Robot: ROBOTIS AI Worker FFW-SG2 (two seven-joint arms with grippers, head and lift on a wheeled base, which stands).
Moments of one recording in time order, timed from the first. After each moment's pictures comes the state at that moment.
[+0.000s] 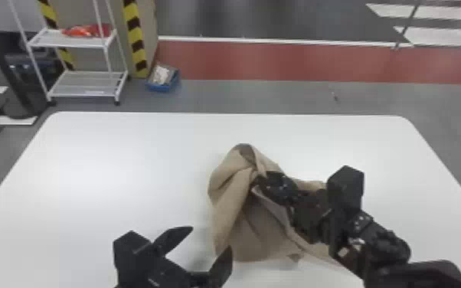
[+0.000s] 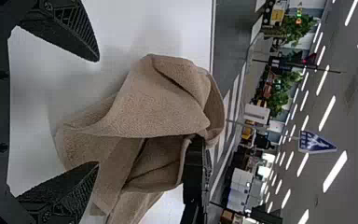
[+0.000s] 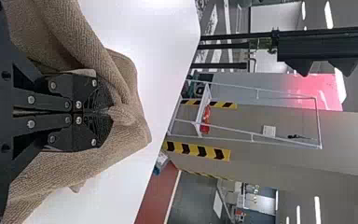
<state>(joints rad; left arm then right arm) 0.54 0.00 -0.16 -2.06 -0.02 0.33 -0.43 0.28 0.00 0.03 -2.00 0.23 0.31 0.64</state>
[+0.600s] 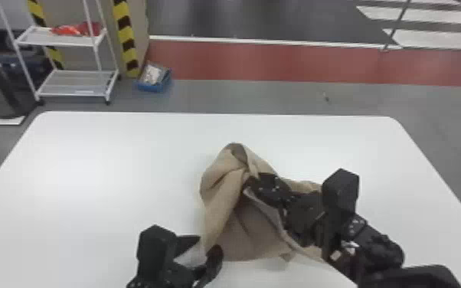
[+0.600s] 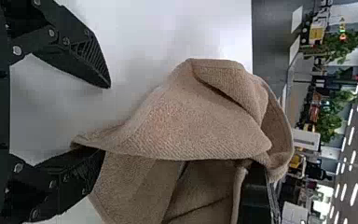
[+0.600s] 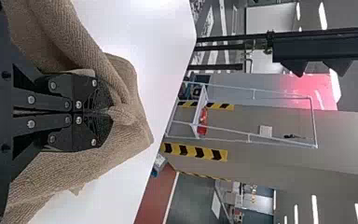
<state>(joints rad) 0.46 0.00 -0.25 -2.01 -0.13 0.54 -0.28 0.31 0.00 0.03 -2.03 0.21 0.31 0.64</state>
